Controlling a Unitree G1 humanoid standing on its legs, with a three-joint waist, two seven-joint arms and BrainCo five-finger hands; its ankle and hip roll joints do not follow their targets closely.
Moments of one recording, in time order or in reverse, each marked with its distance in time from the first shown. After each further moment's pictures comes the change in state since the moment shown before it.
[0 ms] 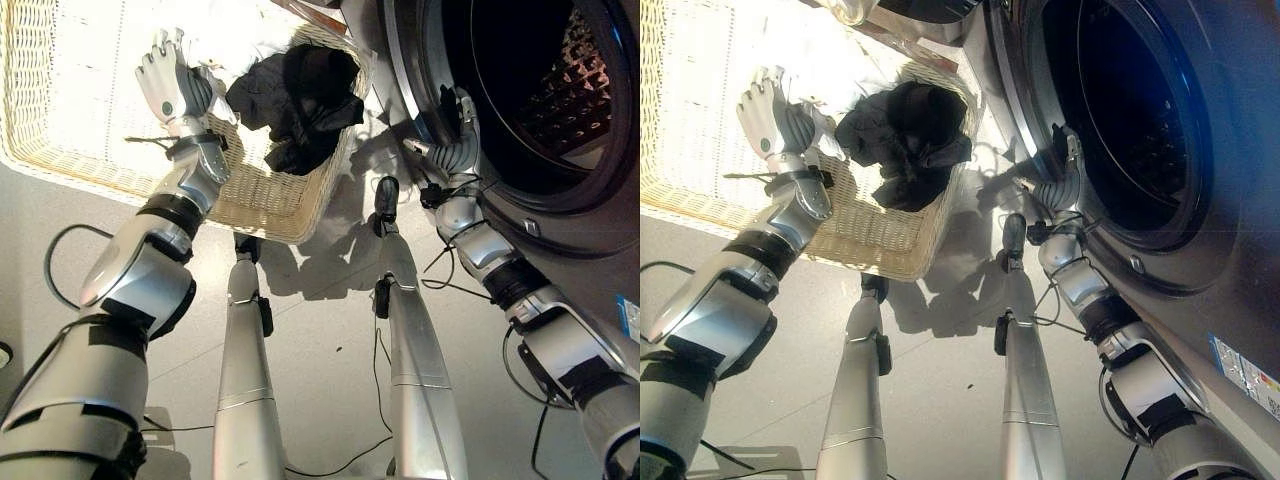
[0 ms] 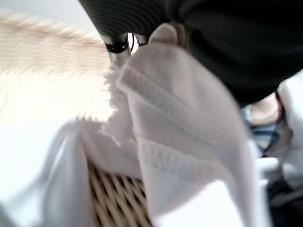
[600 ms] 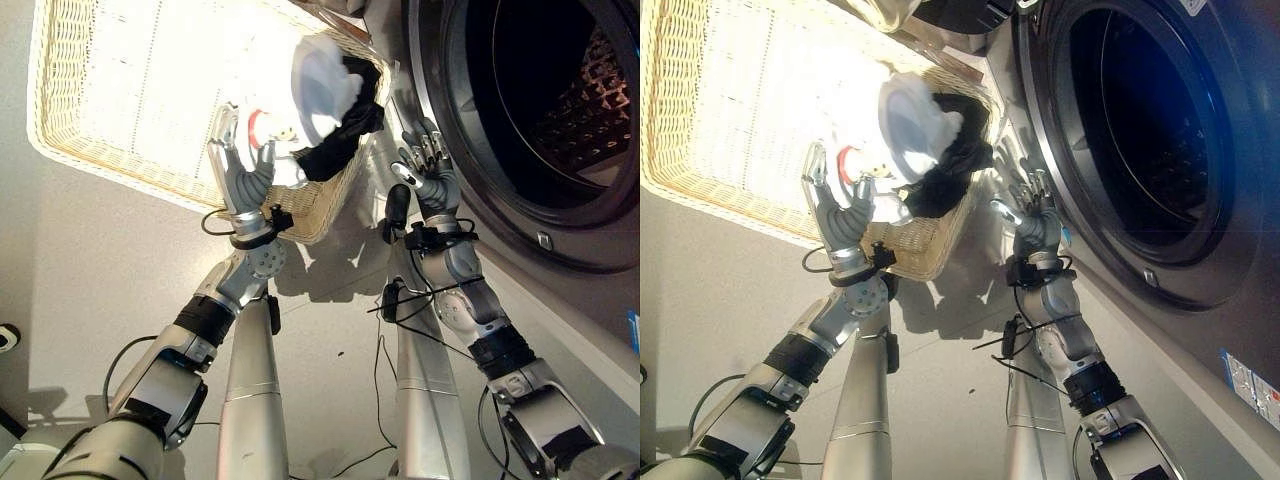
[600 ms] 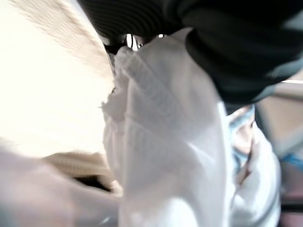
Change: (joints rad) left arm 0.521 -0.129 0.187 -0.744 0.489 -0.308 0.146; right arm 0.311 0.147 -0.151 -0.440 0.450 -0.064 0.558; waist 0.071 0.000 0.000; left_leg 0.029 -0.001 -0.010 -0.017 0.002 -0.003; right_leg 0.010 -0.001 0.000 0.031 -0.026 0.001
